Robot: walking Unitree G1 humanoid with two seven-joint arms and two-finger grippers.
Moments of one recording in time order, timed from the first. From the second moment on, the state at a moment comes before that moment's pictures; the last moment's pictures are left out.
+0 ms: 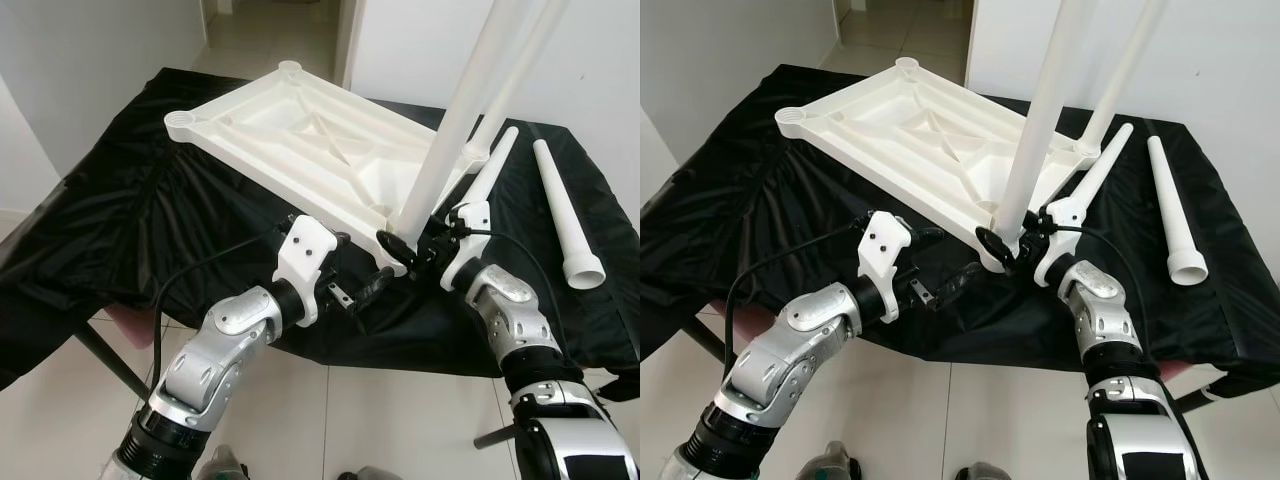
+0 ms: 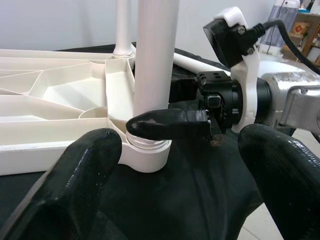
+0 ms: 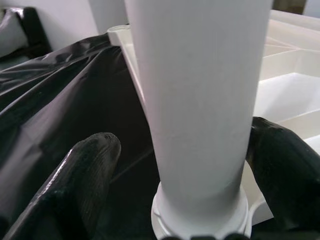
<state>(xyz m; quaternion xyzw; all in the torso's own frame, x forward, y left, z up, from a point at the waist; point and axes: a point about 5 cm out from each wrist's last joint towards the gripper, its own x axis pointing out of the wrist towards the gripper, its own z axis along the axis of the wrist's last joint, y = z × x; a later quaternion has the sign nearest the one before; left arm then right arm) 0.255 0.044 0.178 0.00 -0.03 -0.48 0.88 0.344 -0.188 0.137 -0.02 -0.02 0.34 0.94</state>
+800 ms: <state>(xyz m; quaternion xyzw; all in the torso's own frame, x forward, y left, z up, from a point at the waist) 0.254 0.043 0.180 -0.01 -0.03 -0.48 0.88 0.354 -0.195 0.136 -0.04 0.00 0.34 0.94</state>
